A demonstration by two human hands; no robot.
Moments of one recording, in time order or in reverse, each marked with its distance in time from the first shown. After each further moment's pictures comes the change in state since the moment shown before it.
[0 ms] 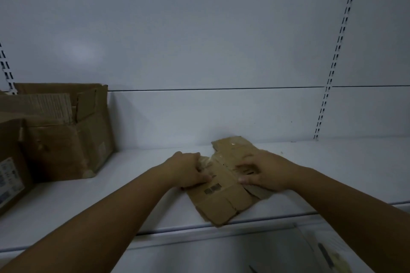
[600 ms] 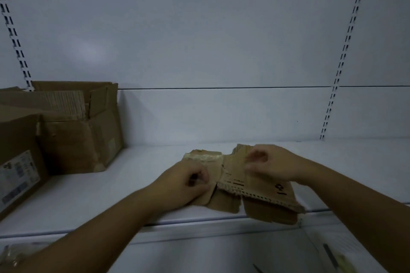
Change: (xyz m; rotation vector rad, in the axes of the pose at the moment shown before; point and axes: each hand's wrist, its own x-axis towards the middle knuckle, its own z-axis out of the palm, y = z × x) left_hand -0.050 -0.022 0.025 -0.299 0.291 0.304; right_hand -0.003 -0.002 -0.005 0.395 0.056 0.182
